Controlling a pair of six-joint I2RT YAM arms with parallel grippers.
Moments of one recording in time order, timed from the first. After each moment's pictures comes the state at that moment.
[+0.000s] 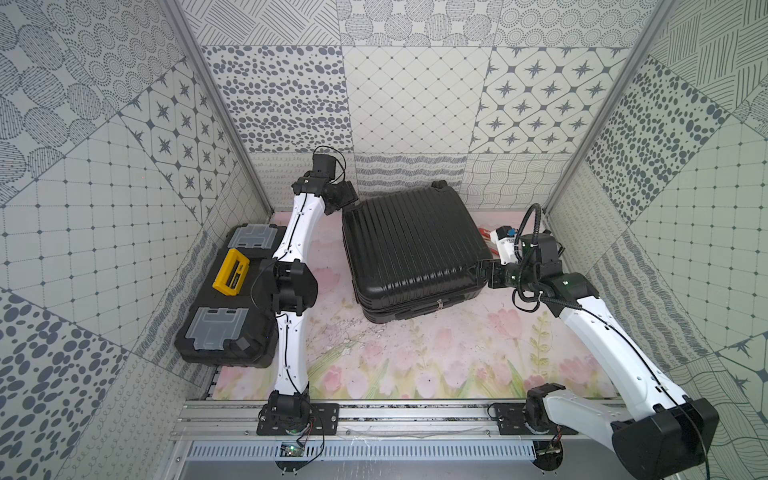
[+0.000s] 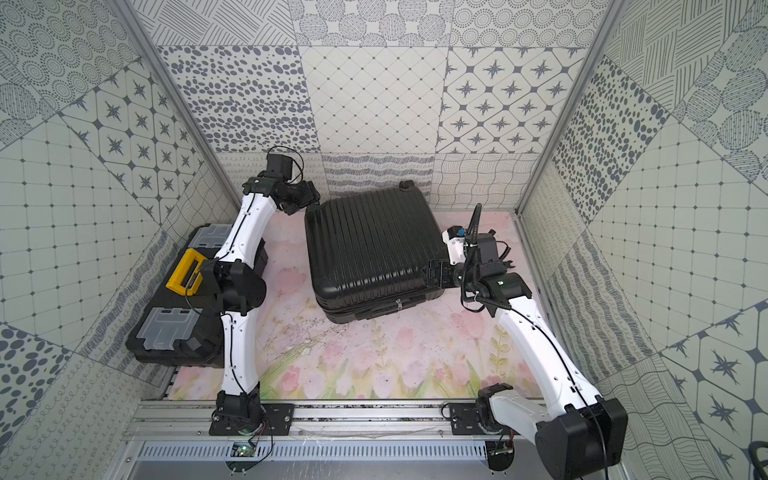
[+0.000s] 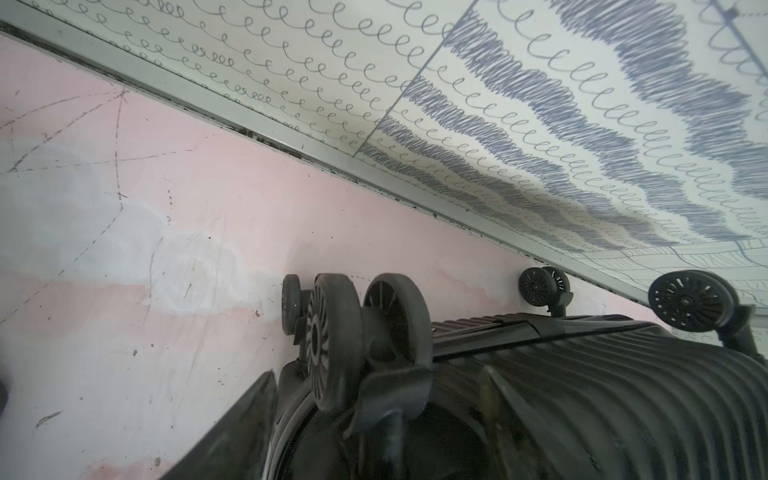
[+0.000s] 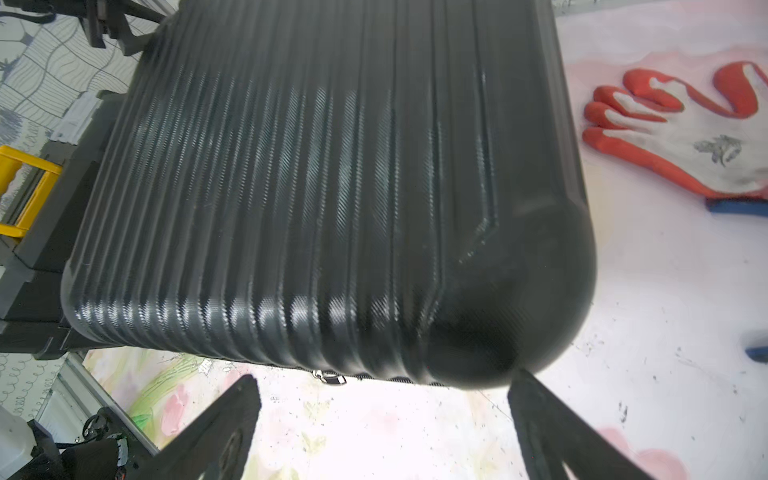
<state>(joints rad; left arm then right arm) -0.14 2.32 2.51 -1.00 0.12 -0.53 0.26 1.12 1.05 -0.64 -0.31 0.23</state>
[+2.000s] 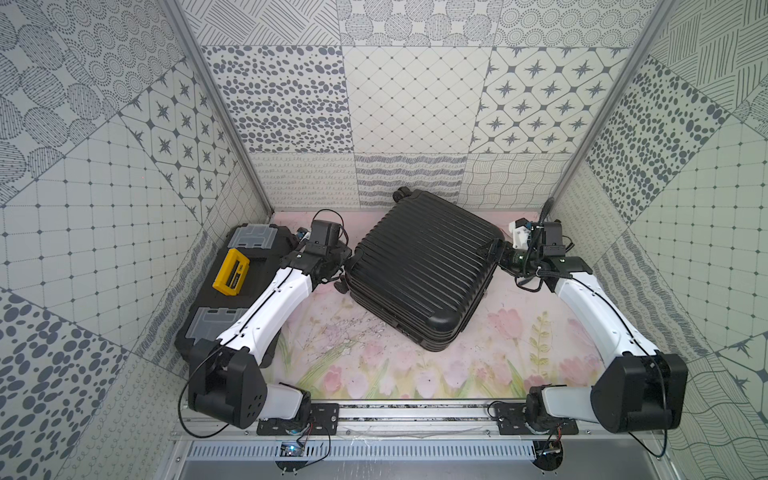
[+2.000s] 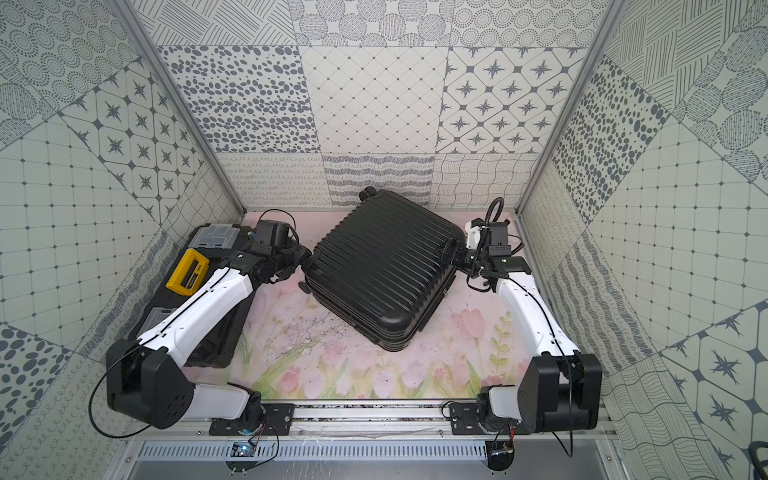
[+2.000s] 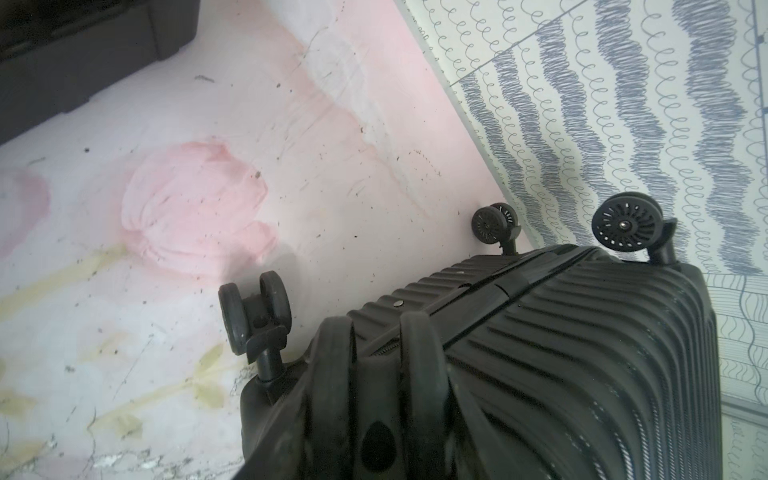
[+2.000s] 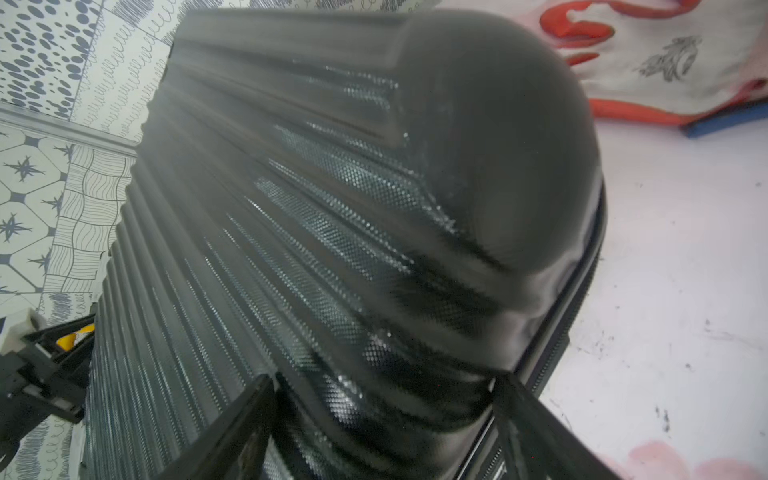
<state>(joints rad) -0.33 1.37 1.15 -0.57 -0.14 -1.13 0.06 1.37 1.13 -0.52 -0.45 0.47</state>
